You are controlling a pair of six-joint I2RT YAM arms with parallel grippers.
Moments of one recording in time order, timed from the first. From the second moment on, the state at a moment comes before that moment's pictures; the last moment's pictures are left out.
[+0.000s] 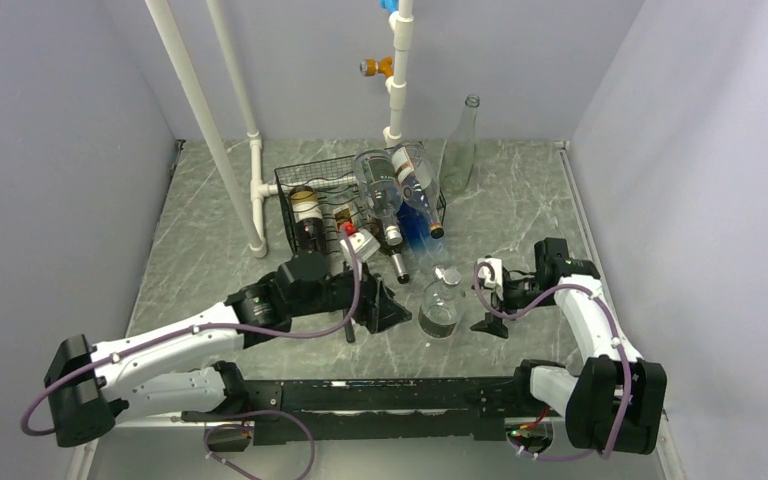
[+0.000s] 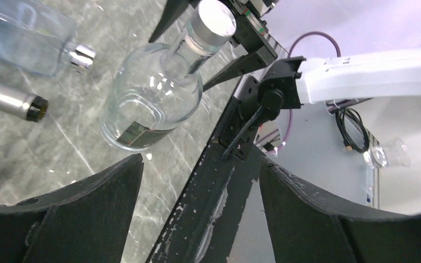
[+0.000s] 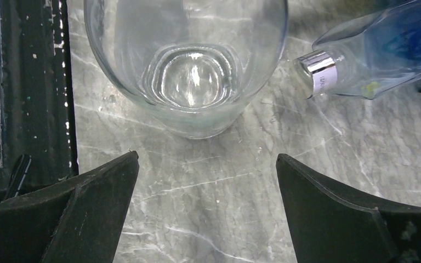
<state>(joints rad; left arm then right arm) -1.03 1.04 0.75 0.03 0.26 -0.54 -0.09 1.09 0.65 -1.03 -0.96 -1.52</state>
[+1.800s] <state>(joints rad) -1.00 0.79 0.47 0.26 0.00 -0.60 -0.12 0.94 0.89 -1.10 -1.11 -1.14</state>
